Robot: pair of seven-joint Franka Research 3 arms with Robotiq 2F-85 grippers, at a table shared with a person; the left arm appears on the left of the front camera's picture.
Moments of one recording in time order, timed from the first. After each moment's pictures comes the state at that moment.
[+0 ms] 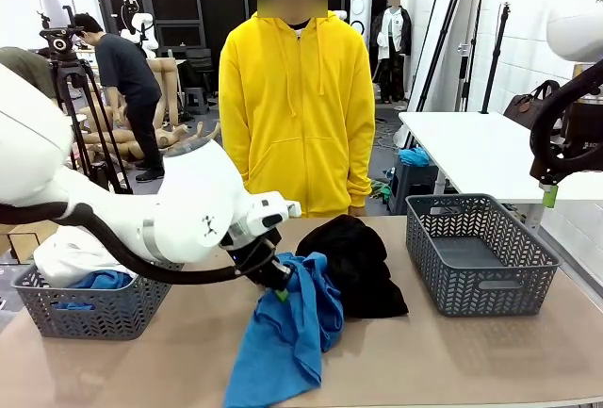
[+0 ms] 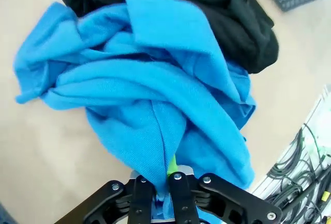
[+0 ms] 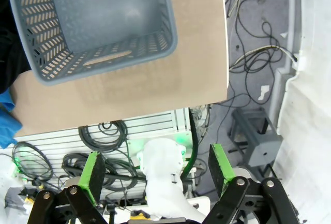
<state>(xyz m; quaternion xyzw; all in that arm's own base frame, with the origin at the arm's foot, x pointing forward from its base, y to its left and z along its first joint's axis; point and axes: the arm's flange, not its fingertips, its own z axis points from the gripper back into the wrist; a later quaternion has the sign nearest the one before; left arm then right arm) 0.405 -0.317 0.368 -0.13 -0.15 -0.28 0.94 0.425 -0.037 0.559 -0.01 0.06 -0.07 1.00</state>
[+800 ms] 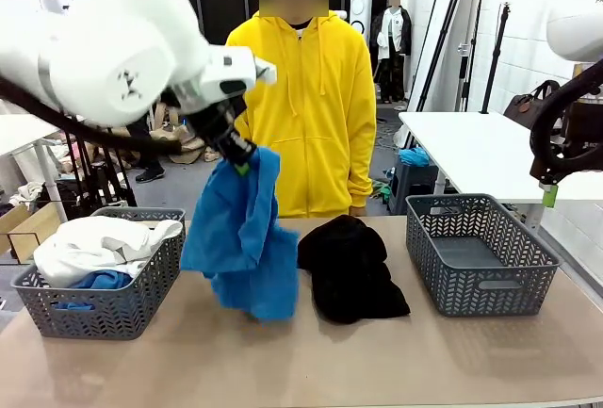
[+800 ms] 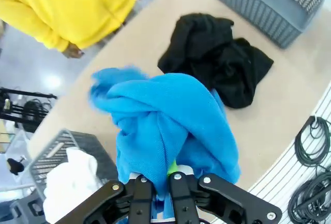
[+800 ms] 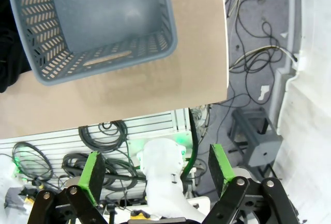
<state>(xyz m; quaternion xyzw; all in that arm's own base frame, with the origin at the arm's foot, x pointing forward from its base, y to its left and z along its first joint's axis) 0.377 -0.287 0.612 0.01 -0.30 -0.34 0.89 0.425 -0.037 0.559 -0.01 0.06 -0.07 1.00</state>
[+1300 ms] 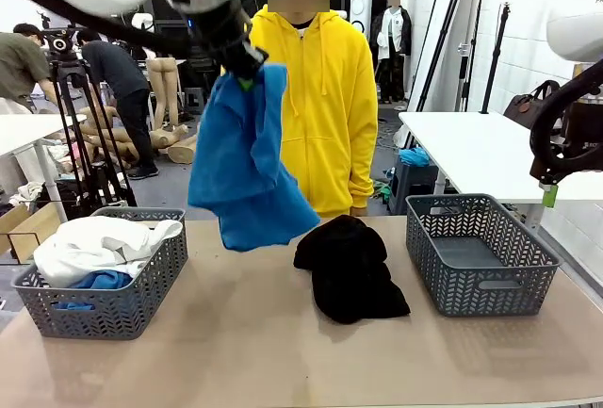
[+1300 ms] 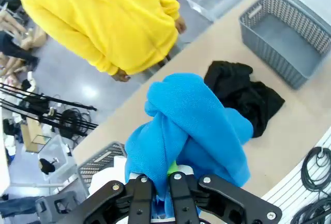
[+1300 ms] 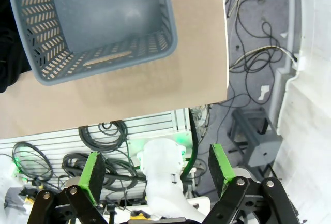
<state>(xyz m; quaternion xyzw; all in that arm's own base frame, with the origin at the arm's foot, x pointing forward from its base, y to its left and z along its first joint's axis) 0.351 -0.313 0.737 0.07 -0.37 -0.30 0.87 0.425 -0.036 0.559 -0.01 0.06 -0.07 1.00</state>
